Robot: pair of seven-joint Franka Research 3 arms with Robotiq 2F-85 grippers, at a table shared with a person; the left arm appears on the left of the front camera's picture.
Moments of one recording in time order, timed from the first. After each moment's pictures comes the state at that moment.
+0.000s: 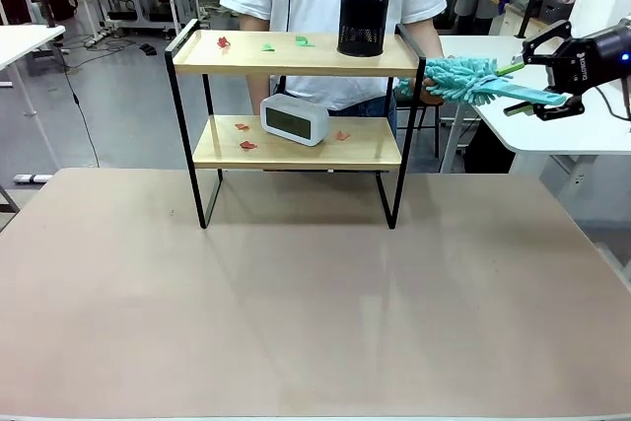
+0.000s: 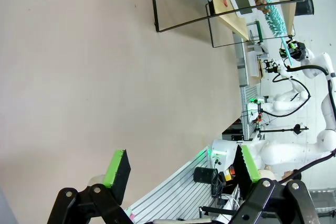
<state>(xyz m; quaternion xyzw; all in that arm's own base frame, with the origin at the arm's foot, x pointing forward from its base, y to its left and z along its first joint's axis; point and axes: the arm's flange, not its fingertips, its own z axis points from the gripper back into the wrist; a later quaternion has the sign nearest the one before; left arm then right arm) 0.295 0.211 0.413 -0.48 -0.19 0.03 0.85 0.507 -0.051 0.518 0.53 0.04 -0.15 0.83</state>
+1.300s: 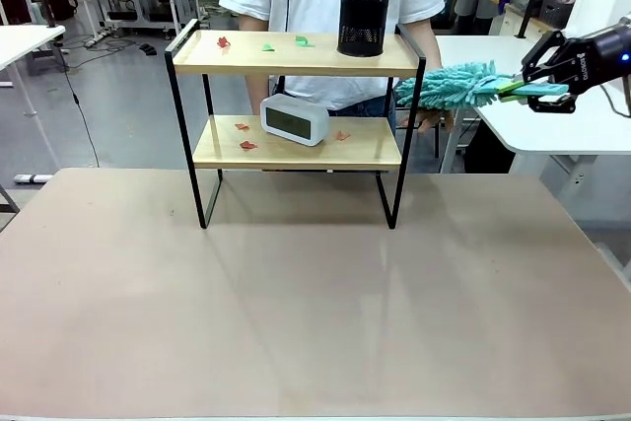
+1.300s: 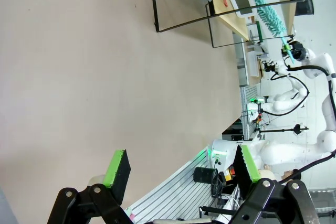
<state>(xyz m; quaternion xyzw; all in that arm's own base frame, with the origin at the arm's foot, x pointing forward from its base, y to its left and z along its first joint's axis) 0.295 0.211 0.413 -0.48 -0.19 0.03 0.85 0.506 -0.051 0.524 0.51 0.01 -0.13 0.85</state>
